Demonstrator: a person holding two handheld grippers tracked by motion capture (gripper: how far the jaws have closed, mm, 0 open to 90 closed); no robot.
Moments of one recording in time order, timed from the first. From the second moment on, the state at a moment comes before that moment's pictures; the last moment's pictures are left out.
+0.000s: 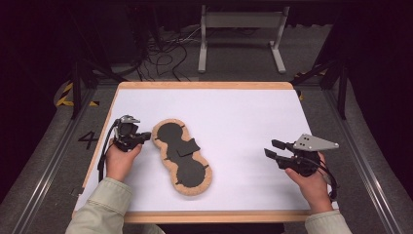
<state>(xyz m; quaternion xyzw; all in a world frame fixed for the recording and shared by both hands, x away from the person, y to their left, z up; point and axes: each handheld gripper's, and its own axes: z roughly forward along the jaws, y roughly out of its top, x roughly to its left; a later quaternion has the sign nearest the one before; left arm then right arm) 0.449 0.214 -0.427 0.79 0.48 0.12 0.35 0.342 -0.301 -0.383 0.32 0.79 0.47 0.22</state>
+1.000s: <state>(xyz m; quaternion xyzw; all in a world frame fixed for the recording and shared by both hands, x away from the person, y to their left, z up) 0.482 0.158 -0.449 0.82 0.48 0.06 0.32 0.331 -0.312 -0.386 0.34 0.78 0.46 0.23</state>
